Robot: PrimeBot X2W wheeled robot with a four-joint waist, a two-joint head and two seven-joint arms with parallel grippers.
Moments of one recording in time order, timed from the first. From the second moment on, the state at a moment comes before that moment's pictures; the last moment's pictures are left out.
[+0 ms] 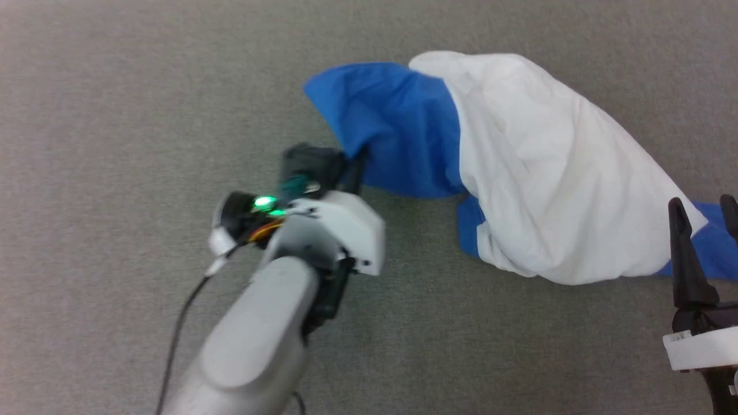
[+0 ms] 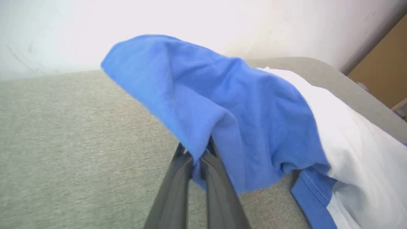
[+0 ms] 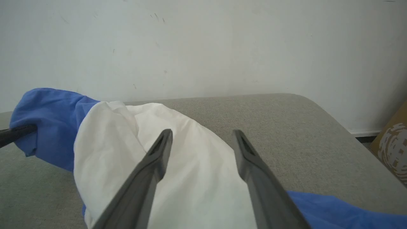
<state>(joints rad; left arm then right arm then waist) -0.57 0.10 -0.54 0.25 -0.34 0.25 0.14 0.05 -0.18 -0.15 -0.28 0.33 0.13 -0.03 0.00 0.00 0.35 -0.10</state>
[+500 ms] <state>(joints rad) 0.21 0.37 -0.18 -0.50 -0.46 0.57 0.25 0.10 -0.15 -0.18 -0.28 0.31 0.13 -0.01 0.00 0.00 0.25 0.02</state>
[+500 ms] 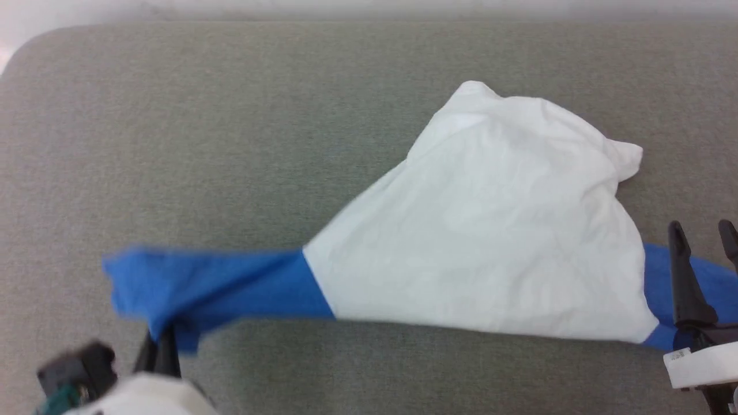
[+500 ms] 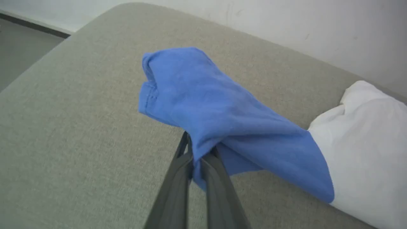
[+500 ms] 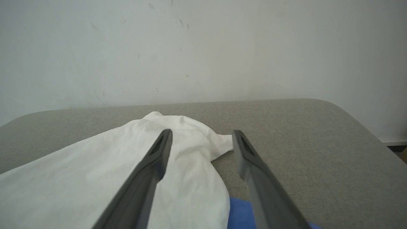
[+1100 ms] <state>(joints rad) 0.19 0.25 -0.23 -0.47 -0.56 0.39 0.04 0.11 -0.17 -0.18 -0.28 0.32 0.13 0.03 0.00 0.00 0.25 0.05</state>
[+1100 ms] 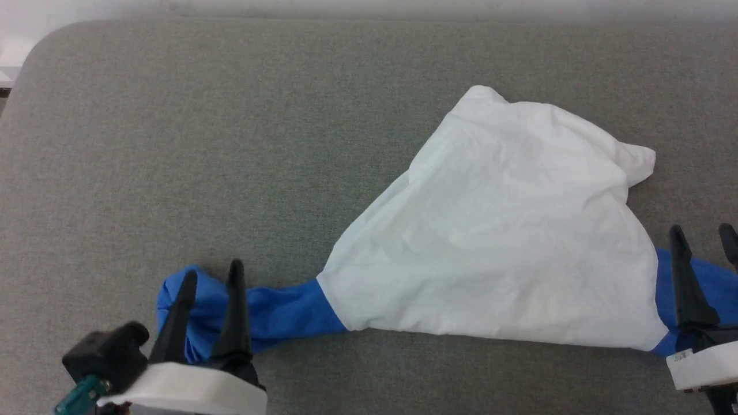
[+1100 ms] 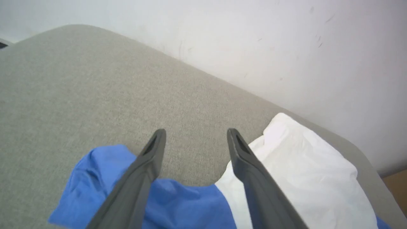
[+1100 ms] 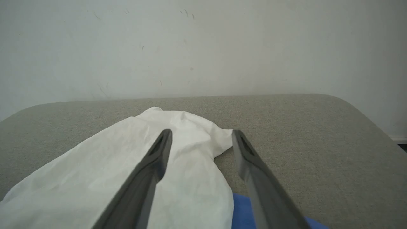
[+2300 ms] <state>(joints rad) -0.76 0.17 -0.61 0.33 -0.30 0.12 0.35 0.03 -0.22 -0.17 -0.29 0.38 0.13 -0.02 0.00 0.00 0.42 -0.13</state>
